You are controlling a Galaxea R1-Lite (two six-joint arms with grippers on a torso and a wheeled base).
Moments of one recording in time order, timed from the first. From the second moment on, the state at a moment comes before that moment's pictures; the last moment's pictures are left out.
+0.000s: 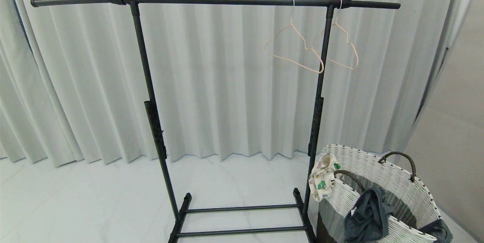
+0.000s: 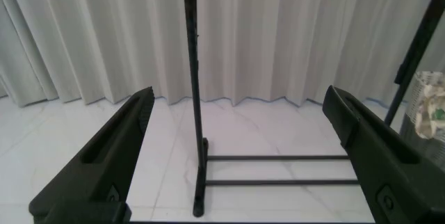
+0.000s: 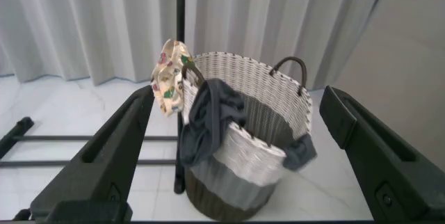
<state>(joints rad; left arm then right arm) 0.01 0.00 0.00 0.00 -0.01 0.05 0.00 0.00 0.00 0.00 0.06 -0.04</state>
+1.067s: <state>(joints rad) 0.01 0.00 0.00 0.00 0.00 0.01 0.02 0.14 -0.17 0.05 0.05 -0.06</state>
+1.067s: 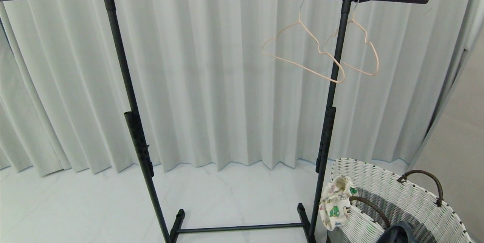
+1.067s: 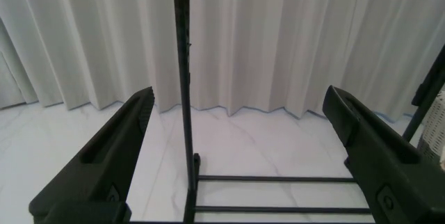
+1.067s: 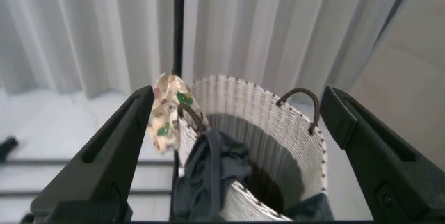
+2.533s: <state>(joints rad) 0.01 0.00 0.00 0.00 0.00 0.01 -0.03 1.85 -0.28 -0.60 -0.06 -0.51</state>
